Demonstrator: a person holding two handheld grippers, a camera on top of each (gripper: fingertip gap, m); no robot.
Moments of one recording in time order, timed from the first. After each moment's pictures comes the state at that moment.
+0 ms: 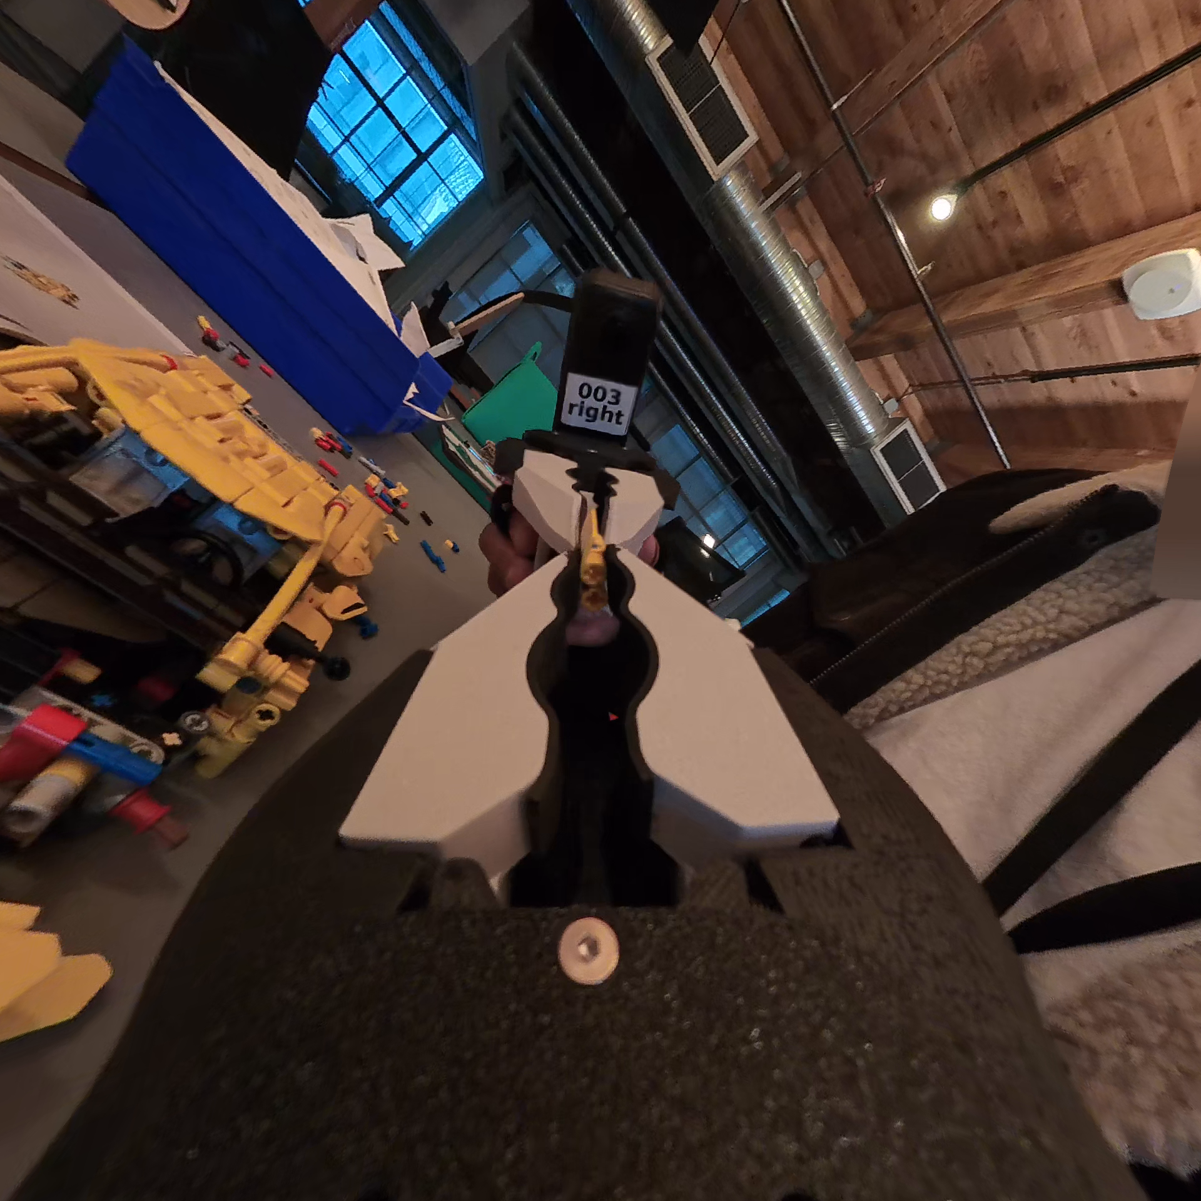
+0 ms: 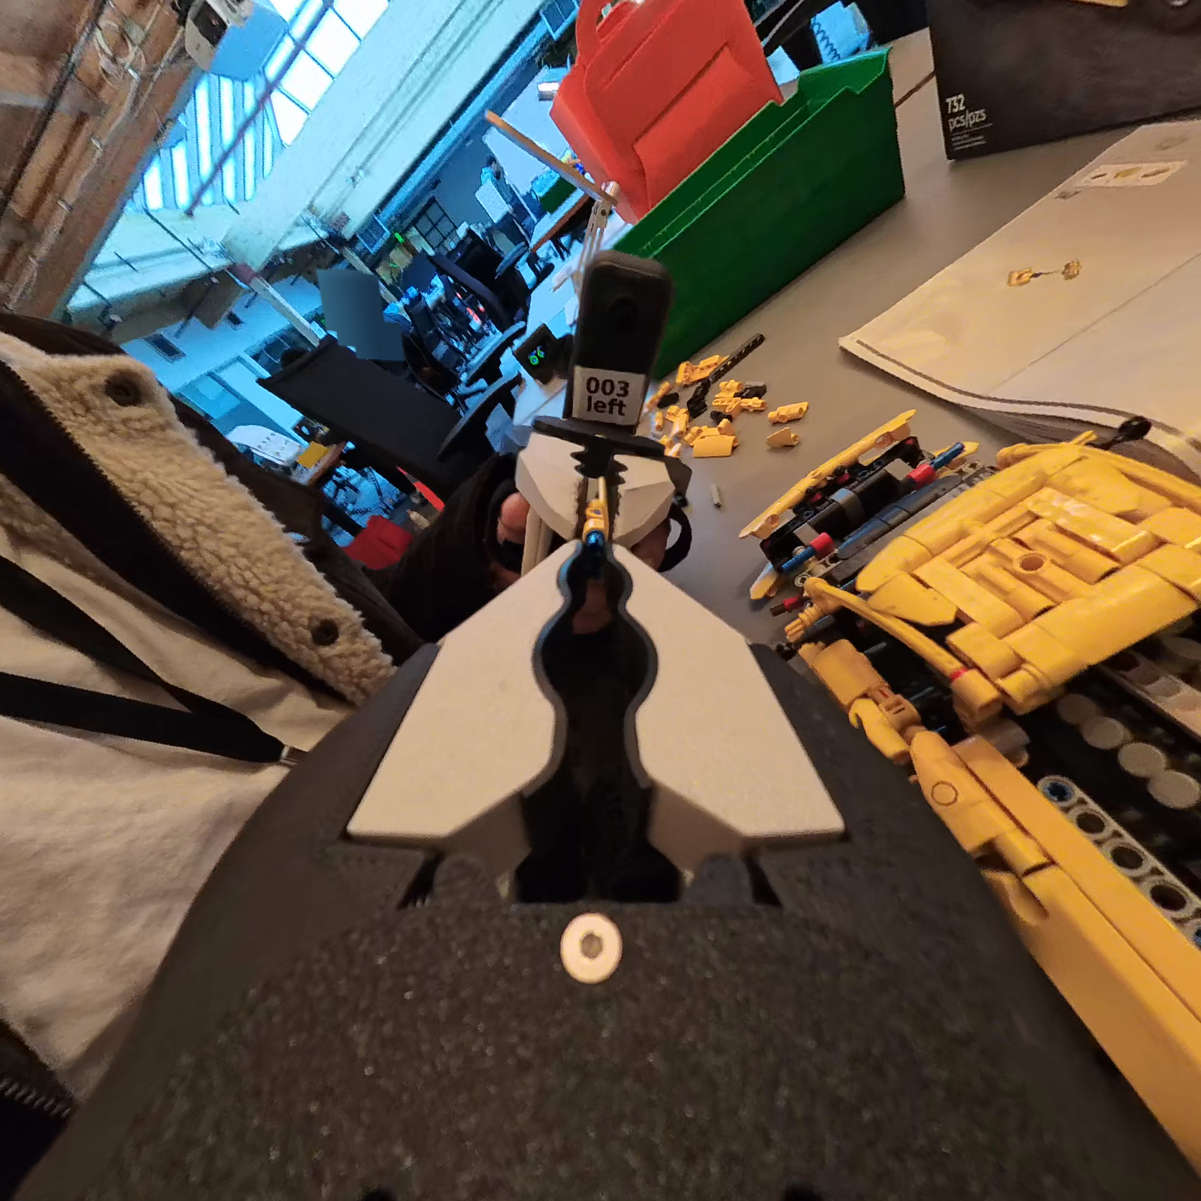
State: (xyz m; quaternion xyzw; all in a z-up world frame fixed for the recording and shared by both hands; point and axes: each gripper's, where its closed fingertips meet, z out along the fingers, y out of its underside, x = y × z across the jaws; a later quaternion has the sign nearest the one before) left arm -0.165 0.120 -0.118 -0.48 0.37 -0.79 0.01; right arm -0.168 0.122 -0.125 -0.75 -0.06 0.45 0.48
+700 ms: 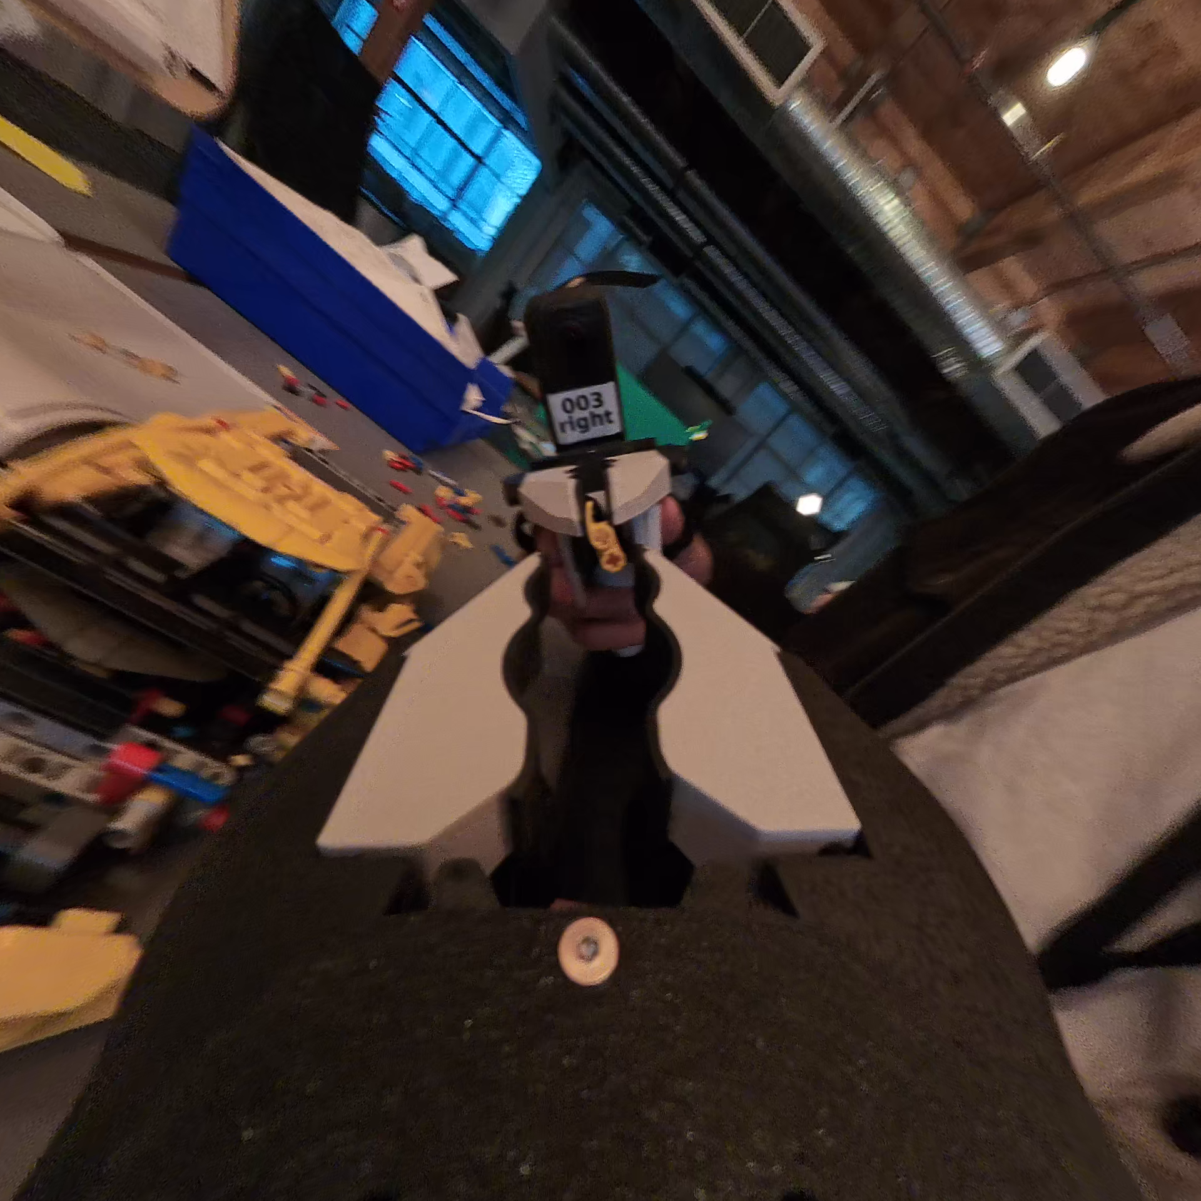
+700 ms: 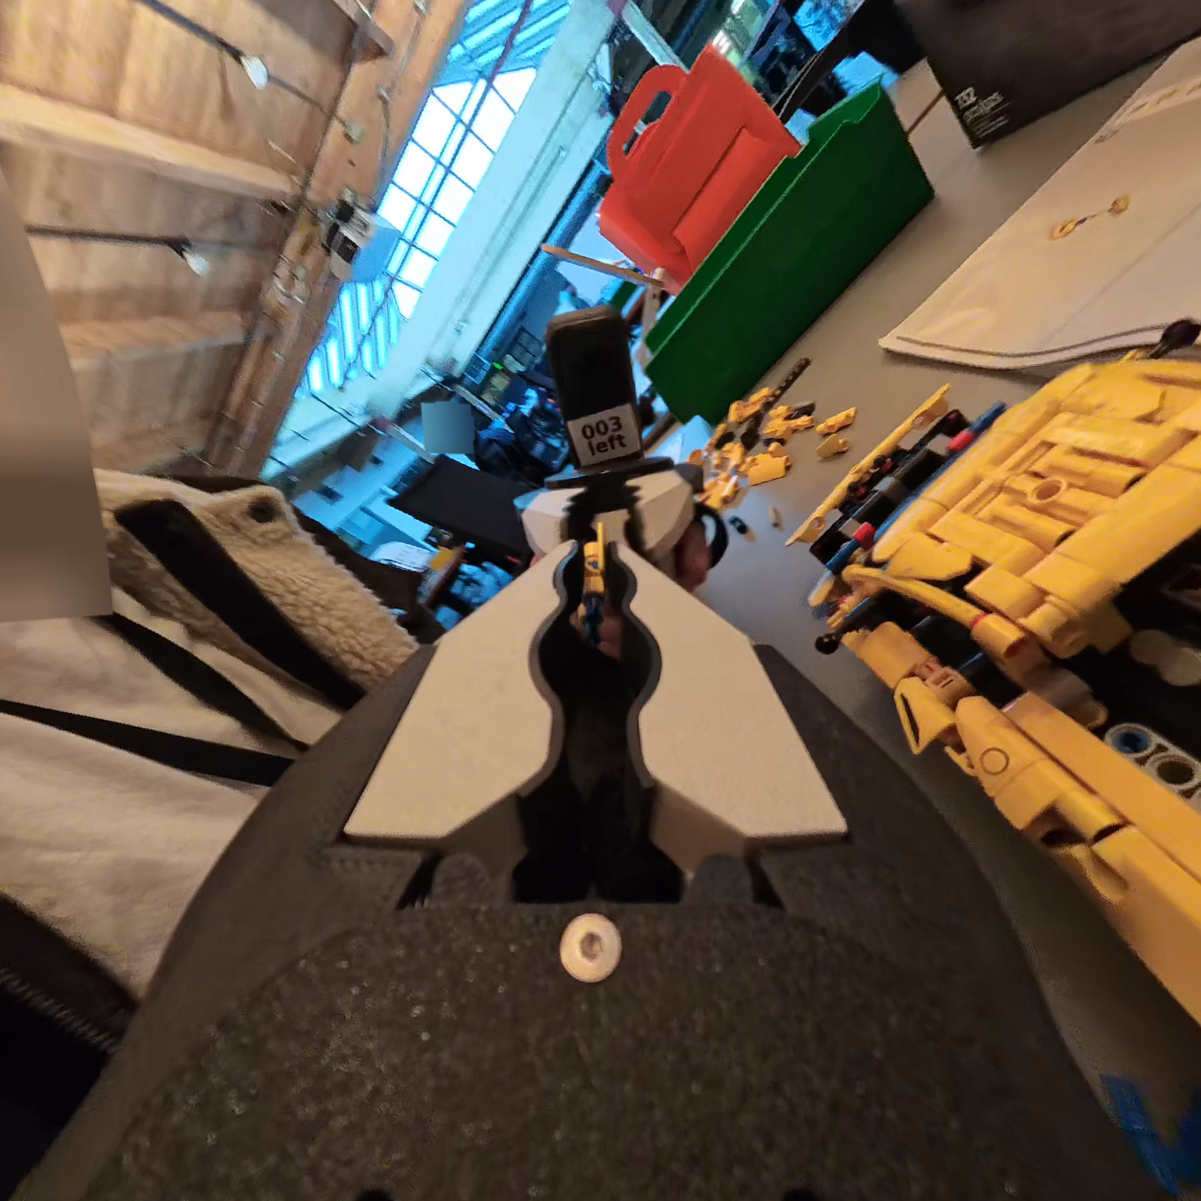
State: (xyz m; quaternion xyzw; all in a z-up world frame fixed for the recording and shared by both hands) left arm -0.161 0.117 -0.120 -0.49 0.43 -0.75 0.10; right arm -0.158 0.120 -0.119 -0.69 0.02 0.55 0.47
